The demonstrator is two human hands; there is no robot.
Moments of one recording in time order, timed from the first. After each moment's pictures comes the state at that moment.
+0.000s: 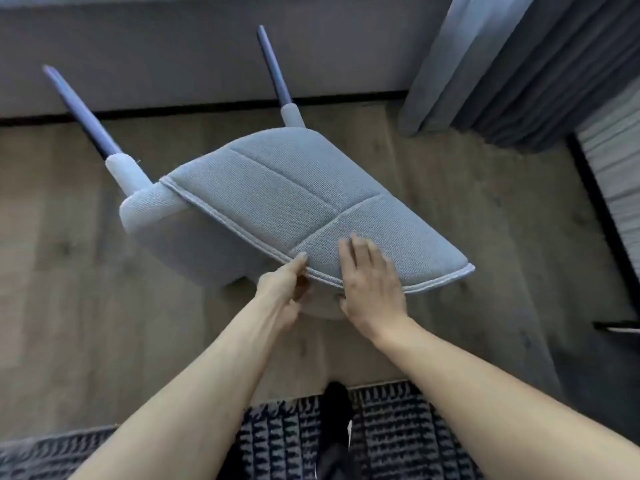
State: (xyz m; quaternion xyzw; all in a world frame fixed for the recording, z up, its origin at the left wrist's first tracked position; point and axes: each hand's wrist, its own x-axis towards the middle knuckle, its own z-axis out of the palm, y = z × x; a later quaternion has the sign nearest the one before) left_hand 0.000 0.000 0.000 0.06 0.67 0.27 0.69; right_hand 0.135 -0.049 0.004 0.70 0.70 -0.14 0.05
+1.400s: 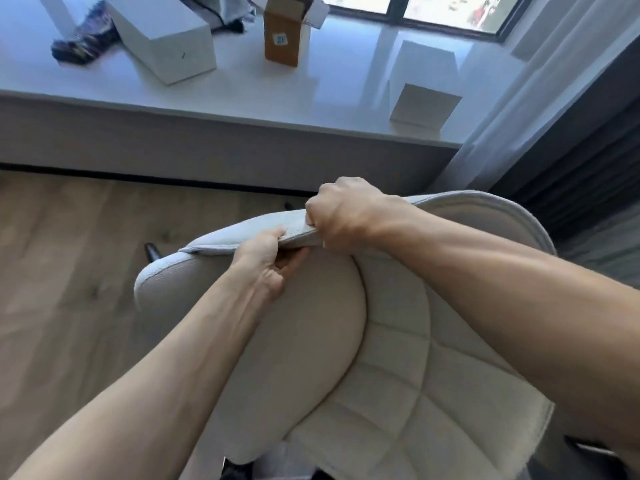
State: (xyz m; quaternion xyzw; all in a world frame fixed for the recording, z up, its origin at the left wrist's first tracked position) left_hand -0.089 0.156 0.235 0.01 0.56 0.43 0.71; right_hand 0.020 0.169 0.335 0.48 0.85 -0.01 0.24
